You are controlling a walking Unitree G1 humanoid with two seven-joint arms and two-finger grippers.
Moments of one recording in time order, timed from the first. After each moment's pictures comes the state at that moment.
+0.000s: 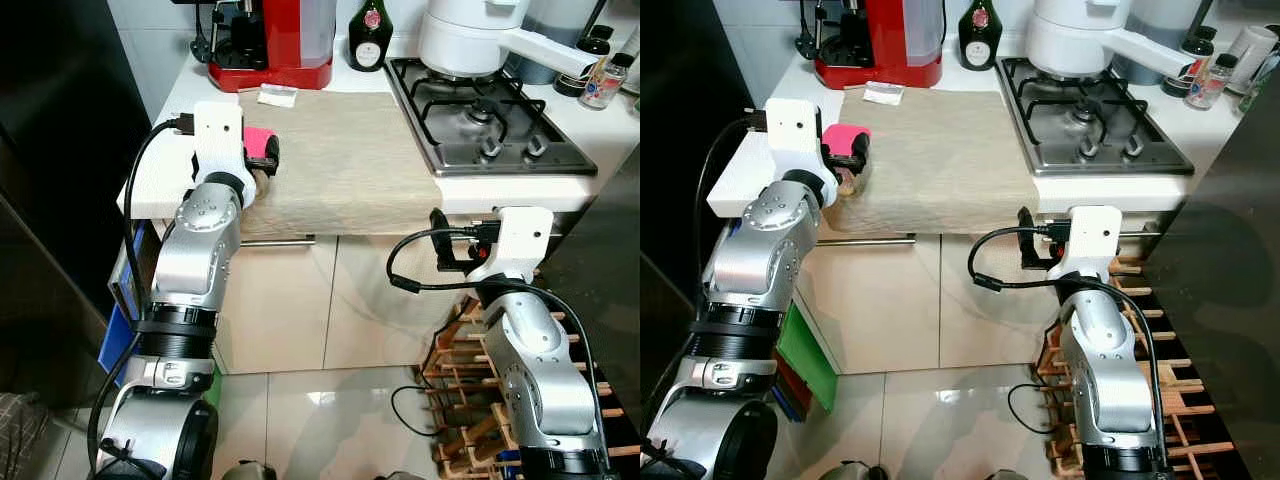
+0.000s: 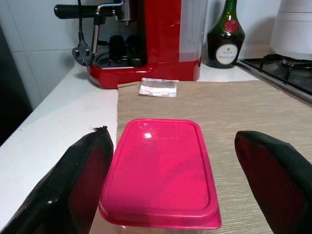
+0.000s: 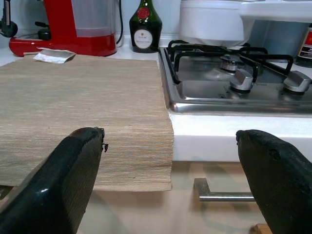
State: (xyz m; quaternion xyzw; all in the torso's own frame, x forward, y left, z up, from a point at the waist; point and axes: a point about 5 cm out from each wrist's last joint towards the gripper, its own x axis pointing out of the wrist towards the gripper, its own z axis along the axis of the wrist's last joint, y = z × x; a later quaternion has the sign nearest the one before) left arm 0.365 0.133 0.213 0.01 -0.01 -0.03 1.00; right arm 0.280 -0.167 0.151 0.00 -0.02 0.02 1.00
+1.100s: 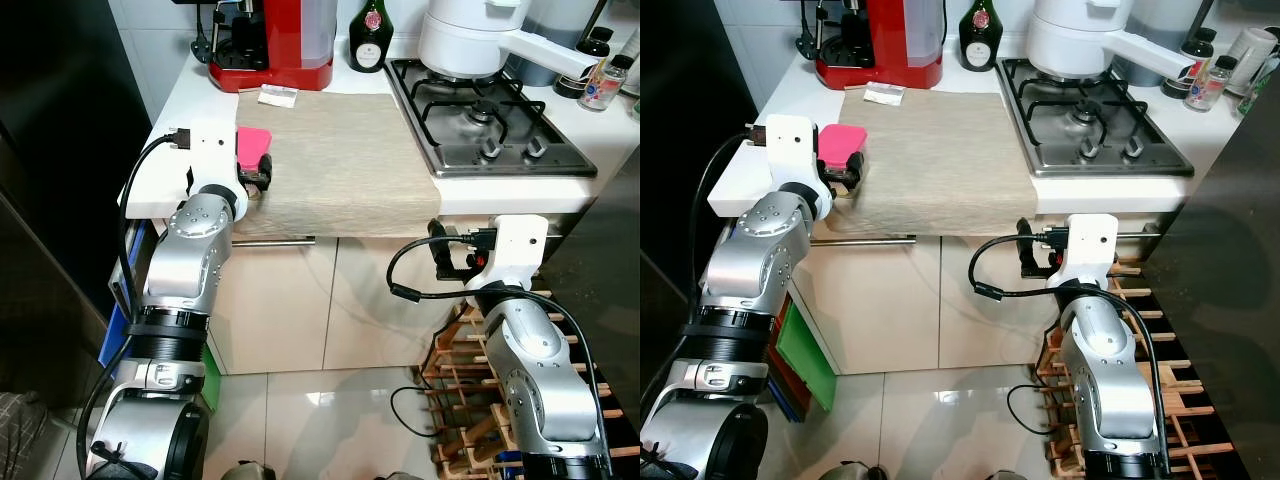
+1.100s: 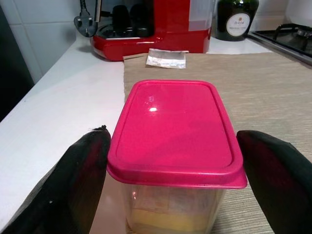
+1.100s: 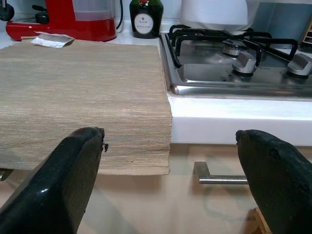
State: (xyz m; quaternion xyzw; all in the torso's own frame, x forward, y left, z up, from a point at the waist) left arm 0.366 0.146 0.196 0.02 0.04 -0.02 1.00; right arm 0.276 -0.169 0.143 0.00 0.01 0.02 1.00
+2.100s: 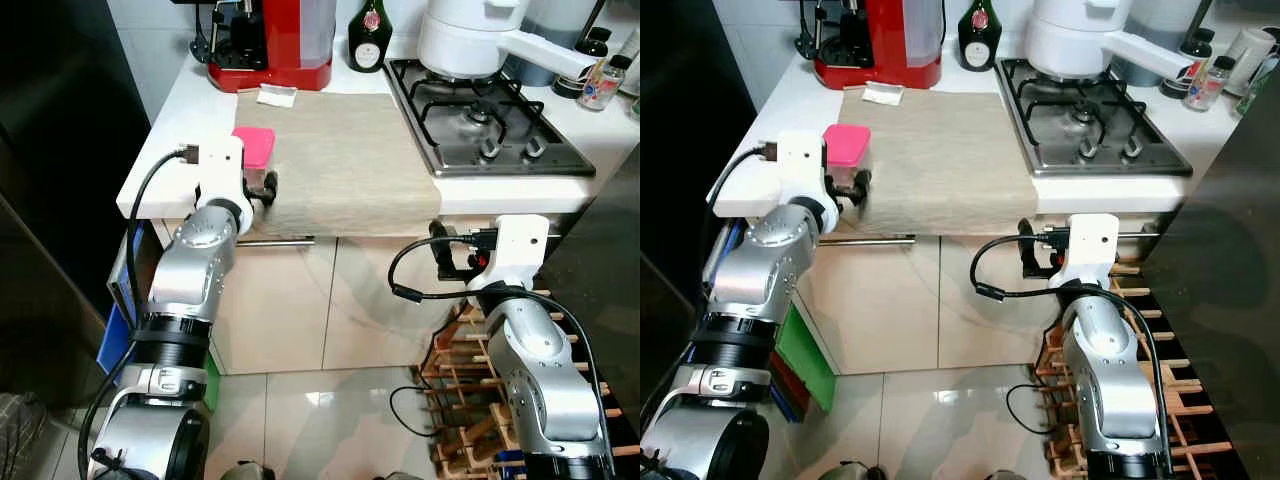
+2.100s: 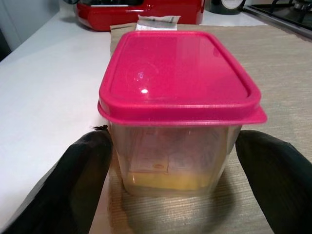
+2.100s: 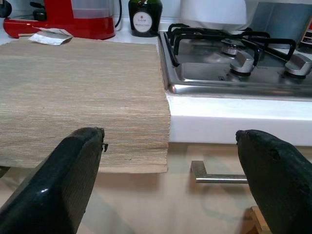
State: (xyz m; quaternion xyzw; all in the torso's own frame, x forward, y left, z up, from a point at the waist) left arm 0.363 0.143 0.175 0.01 0.07 -0.03 1.00; right arm 0.276 -0.170 0.143 0.00 0.01 0.02 1.00
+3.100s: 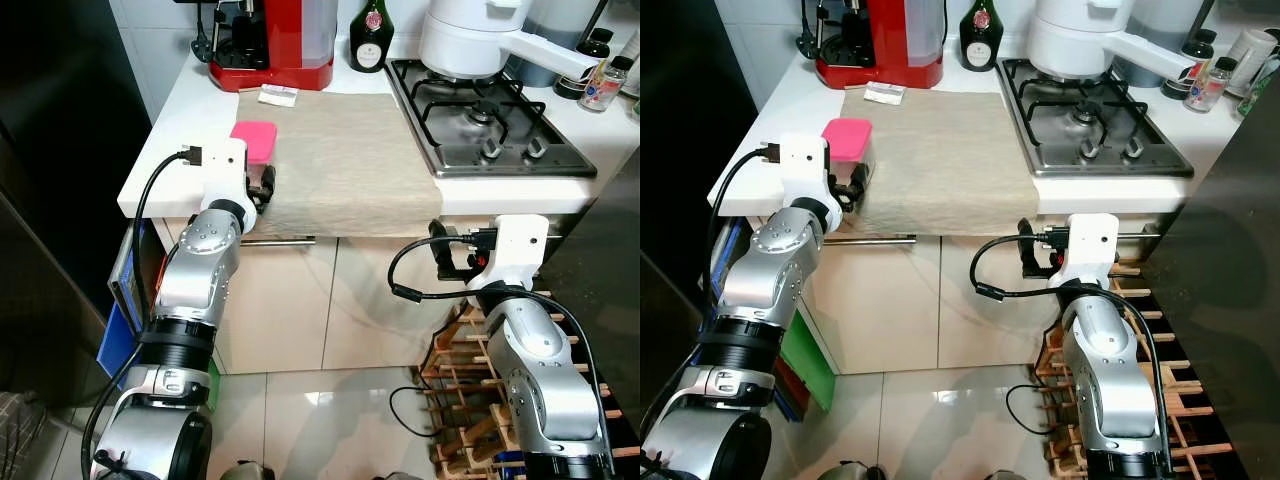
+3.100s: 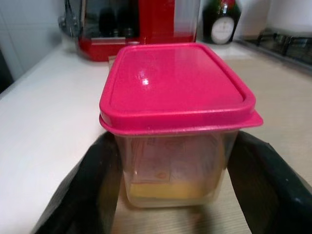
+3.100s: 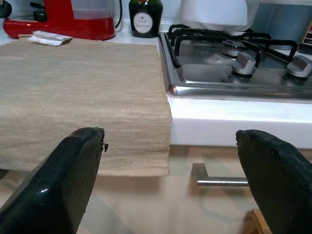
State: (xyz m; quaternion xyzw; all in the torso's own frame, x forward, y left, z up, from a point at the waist) left arm 0.365 0.138 0.186 0.01 -0.01 -0.04 1.00; right arm 0.279 -0.169 0.144 0.00 0.01 0.02 1.00
